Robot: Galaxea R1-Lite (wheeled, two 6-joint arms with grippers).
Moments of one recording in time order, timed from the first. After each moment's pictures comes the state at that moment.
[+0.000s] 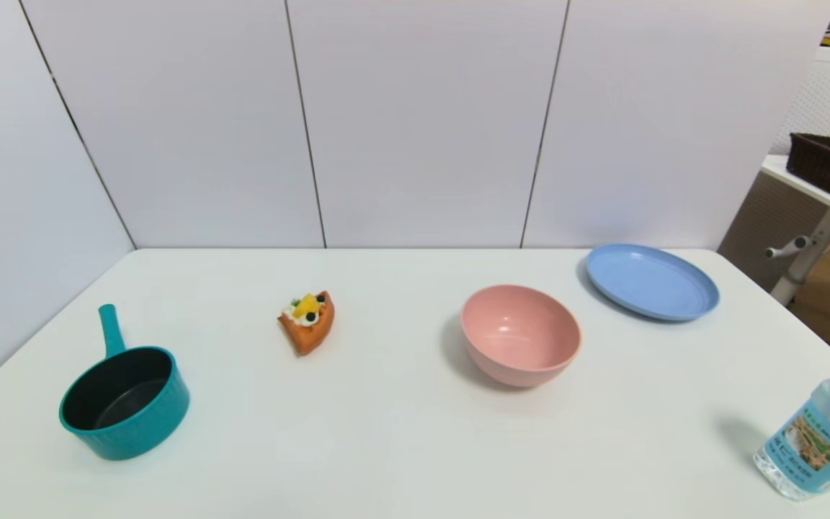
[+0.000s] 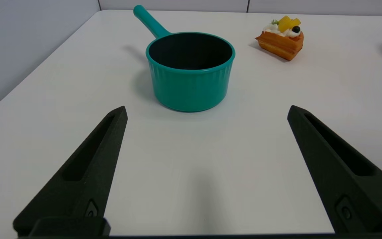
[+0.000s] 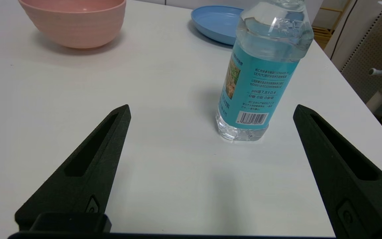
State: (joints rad) left arm 0.00 0.01 0.00 0.00 0.00 0.01; right arm 0.00 0.00 0.00 0.01 0.06 -0.14
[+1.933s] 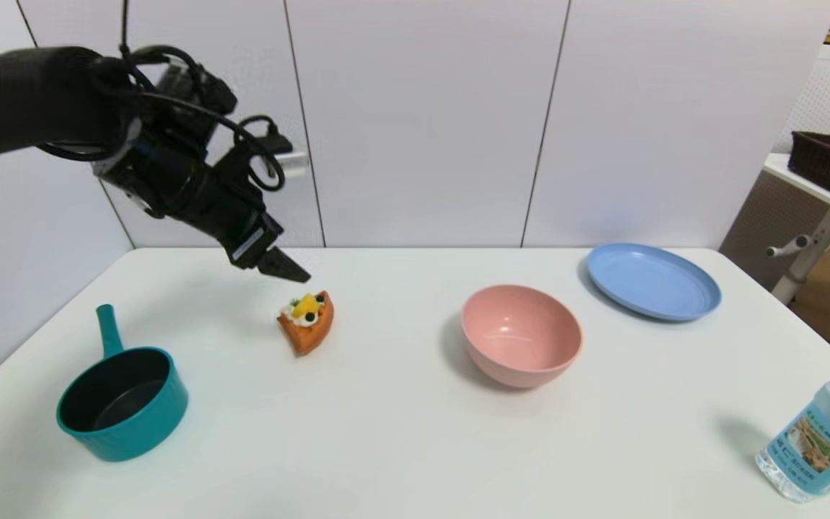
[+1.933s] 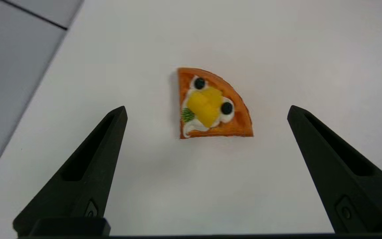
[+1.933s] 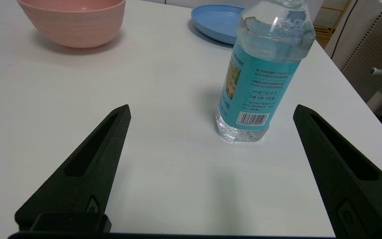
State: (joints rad) left arm -0.26 2.00 -1.98 0.92 -0.31 0.75; right arm 0.00 0.00 0.00 0.01 0.06 -0.14
